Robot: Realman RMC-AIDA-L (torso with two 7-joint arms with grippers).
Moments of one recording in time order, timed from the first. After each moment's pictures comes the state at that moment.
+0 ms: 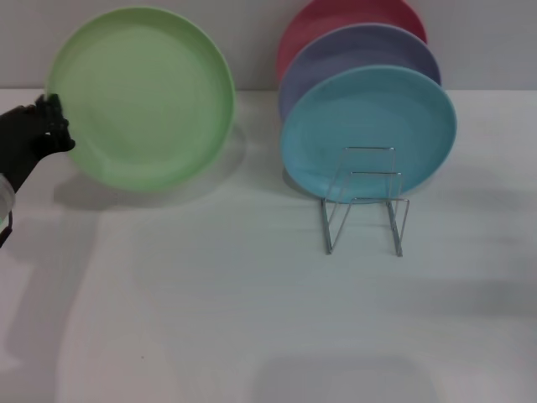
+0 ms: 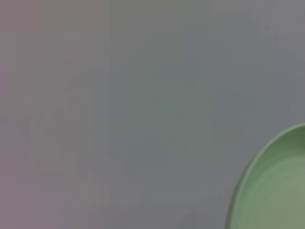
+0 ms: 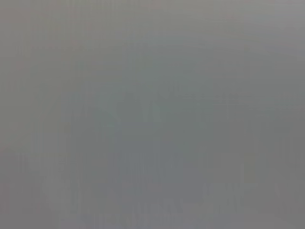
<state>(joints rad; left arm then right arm) 0.02 -2.06 -1.31 -1.38 2.14 0.09 0.66 0.46 2.08 0.67 -0.03 -1.79 -1.42 0.25</state>
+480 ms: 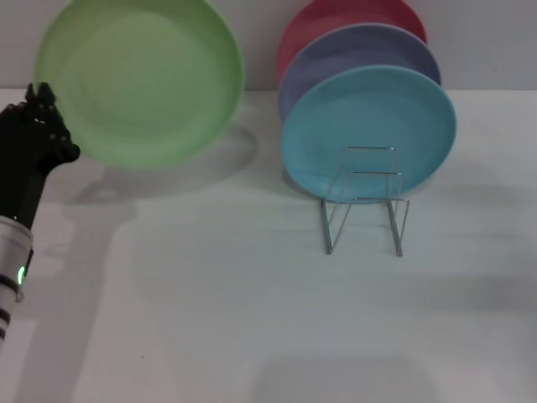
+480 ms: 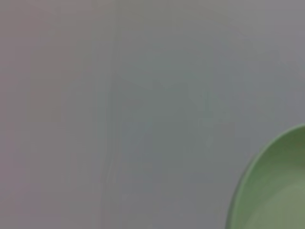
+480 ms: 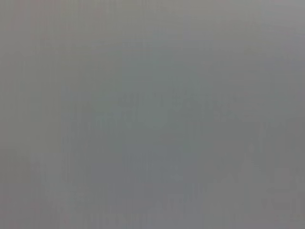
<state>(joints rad) -0.01 -2.06 -1.03 -1.02 2.51 0.86 0.19 0.47 2.07 0.67 -0.04 -1.80 -1.40 0.25</state>
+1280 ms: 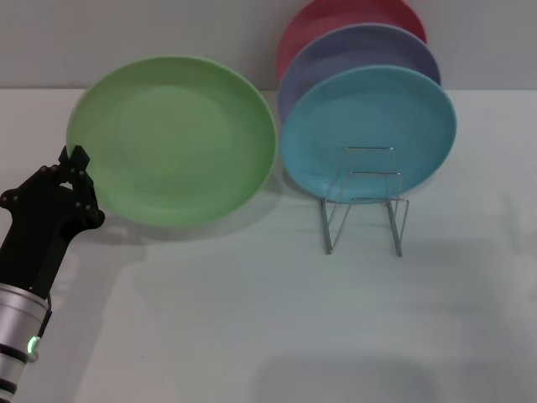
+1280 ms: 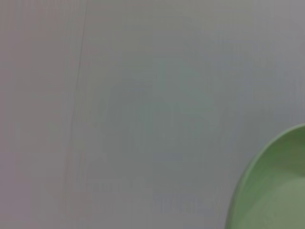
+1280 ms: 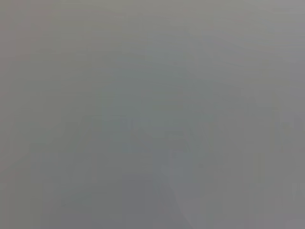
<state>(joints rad) -0.01 -2.07 -0.97 -0.79 2.67 1.04 -0.03 0.26 2.07 0.39 0.17 -1.84 -1.69 0.26</state>
